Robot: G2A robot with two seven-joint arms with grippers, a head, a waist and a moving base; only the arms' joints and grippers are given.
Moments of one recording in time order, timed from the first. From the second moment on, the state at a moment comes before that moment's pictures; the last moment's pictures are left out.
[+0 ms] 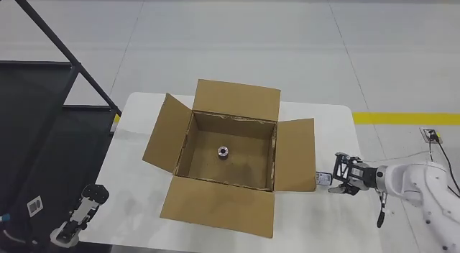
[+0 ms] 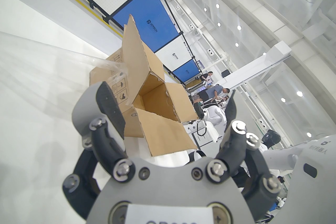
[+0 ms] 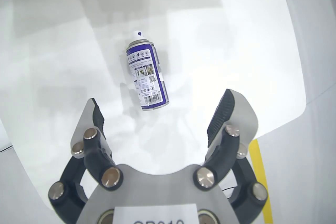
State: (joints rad) left arm 1.81 -1.13 -1.99 -1.80 -0.24 -0.78 -0.54; right arm -0.91 -0.80 1.22 -1.30 -1.43 -1.01 0.21
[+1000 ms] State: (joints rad) left arm 1.81 -1.13 -1.99 -1.80 -0.24 -0.78 -0.54; right arm -0.66 -0.88 0.91 -0.95 -1.47 -0.98 0.10
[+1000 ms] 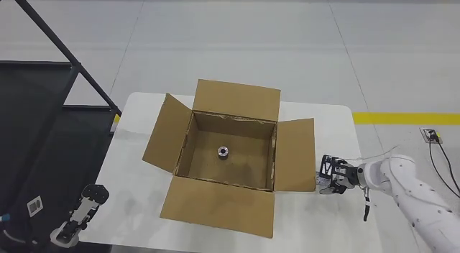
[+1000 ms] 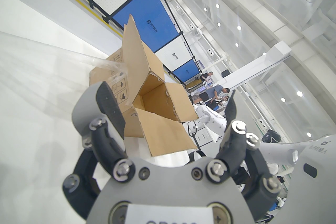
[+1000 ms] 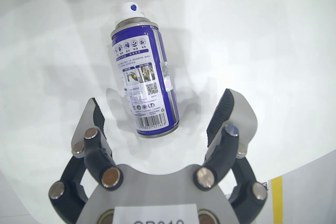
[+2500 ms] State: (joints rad) left arm 1.81 -1.13 -1.99 -1.80 -0.24 -0.78 -0.54; right arm -1.02 -0.78 1.36 -1.34 -0.94 -0.67 -0.07
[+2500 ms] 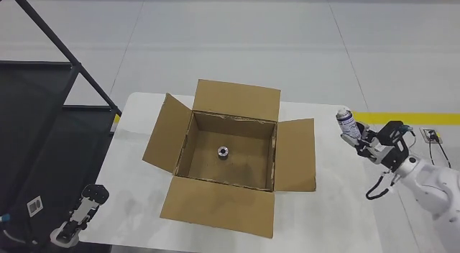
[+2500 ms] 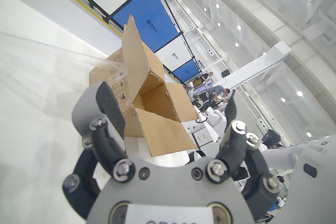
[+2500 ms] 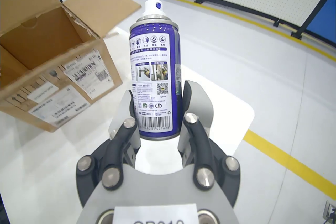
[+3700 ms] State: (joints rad) left arm 1.81 -1.13 -1.99 -1.80 -0.24 -0.78 -0.54; right arm -0.27 -1.26 0.38 -1.14 -0.79 -0.16 0.82
